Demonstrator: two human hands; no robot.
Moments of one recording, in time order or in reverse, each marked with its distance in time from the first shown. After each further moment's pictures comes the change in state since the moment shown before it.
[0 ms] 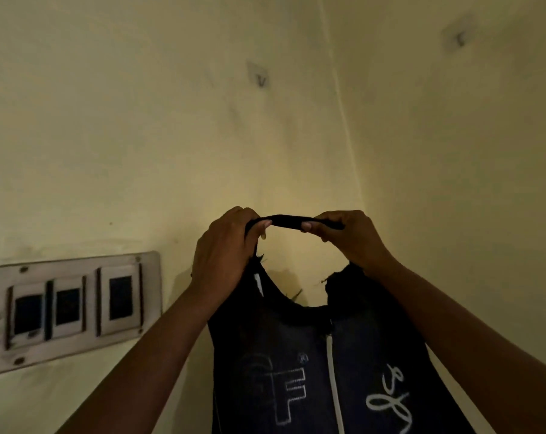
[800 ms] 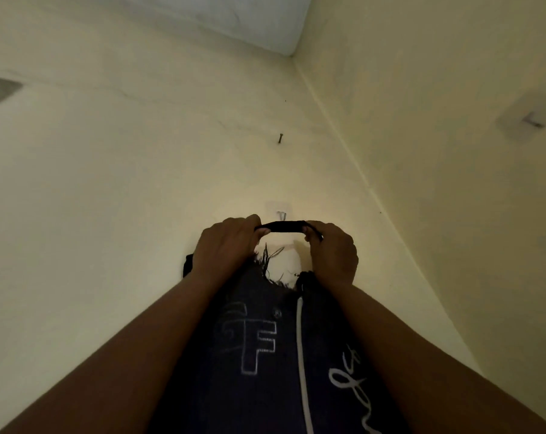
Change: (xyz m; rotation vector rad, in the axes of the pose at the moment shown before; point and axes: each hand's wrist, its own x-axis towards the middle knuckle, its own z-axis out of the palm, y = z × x) left_hand 0.258 -0.030 -0.002 0.764 0.163 0.176; right_hand 0.277 -0.020 0.033 0.127 0.590 -0.286
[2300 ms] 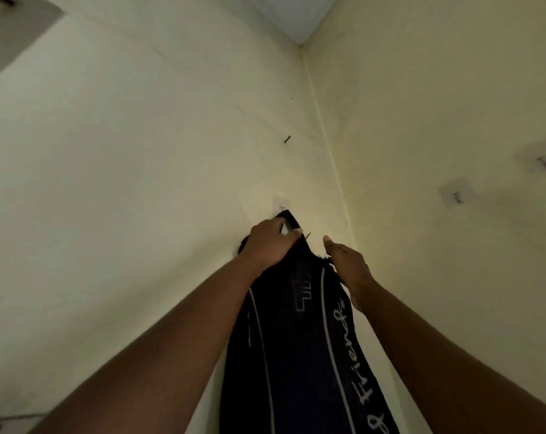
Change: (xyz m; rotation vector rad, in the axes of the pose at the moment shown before) left_hand -0.059 0.020 -0.086 -1.032 -0.281 -0.252; right_hand -0.062 -0.082 -0.096 -0.001 -0.294 0.449
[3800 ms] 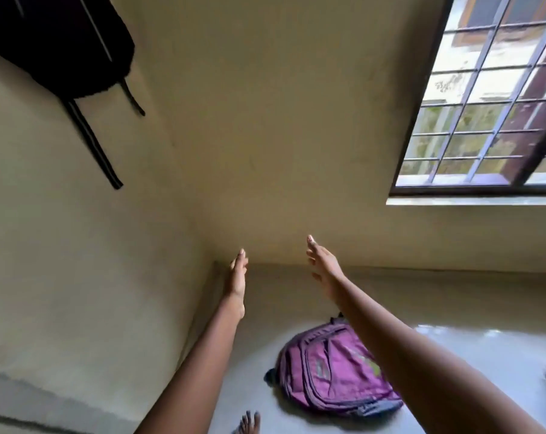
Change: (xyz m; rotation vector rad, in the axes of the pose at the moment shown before) left_hand -0.774 0.155 0.015 -1.008 -1.054 -1.215; right_hand -0.816 -0.026 -0.242 -0.255 0.565 1.265
